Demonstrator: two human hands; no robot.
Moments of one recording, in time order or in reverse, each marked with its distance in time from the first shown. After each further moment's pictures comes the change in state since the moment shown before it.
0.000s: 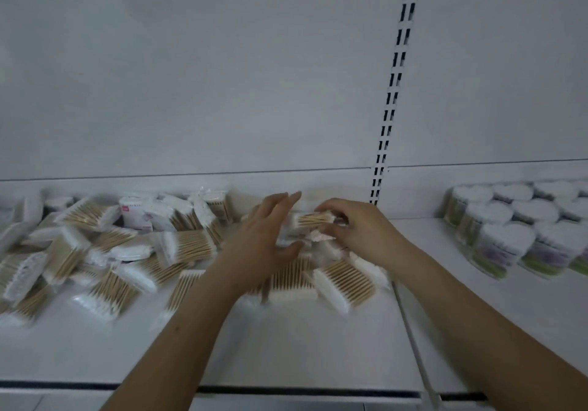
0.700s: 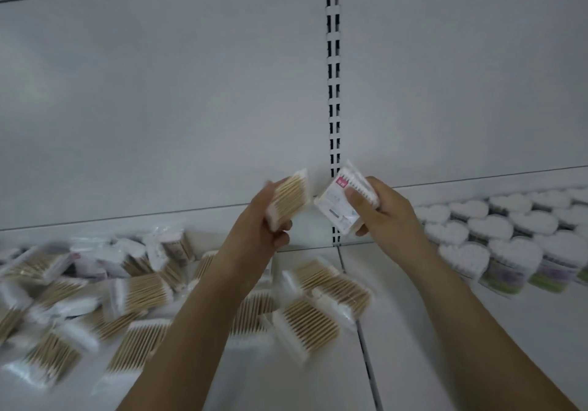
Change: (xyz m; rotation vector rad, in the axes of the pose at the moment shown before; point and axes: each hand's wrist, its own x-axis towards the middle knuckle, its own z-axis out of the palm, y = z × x) left_hand 0.066 0.078 0.002 -1.375 0.042 -0.234; right_hand -0.017 0.025 -0.086 0.411 0.393 0.100
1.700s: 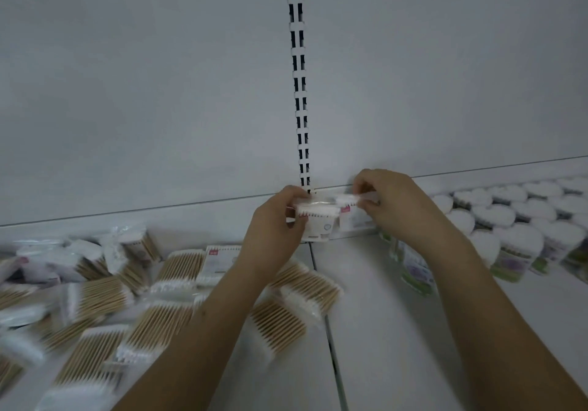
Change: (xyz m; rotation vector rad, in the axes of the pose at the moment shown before) left_hand 0.036 -0.047 0.042 0.892 0.081 0.375; right_hand 0.022 0.013 -0.065 -0.785 -0.145 -0.142
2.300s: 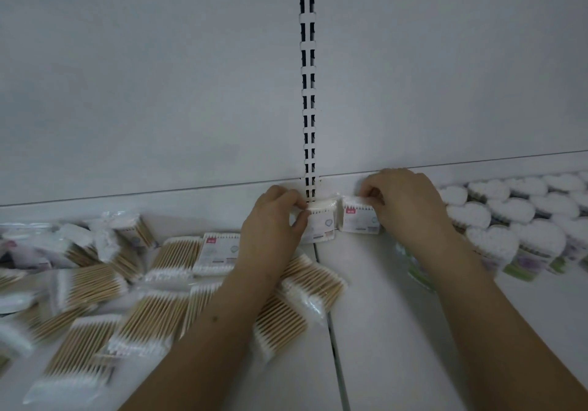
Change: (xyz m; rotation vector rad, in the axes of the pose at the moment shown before) left_hand -0.005 -0.032 0.015 0.278 0.113 0.088; right_hand 0.000 0.005 0.023 -0.210 0.087 0.024
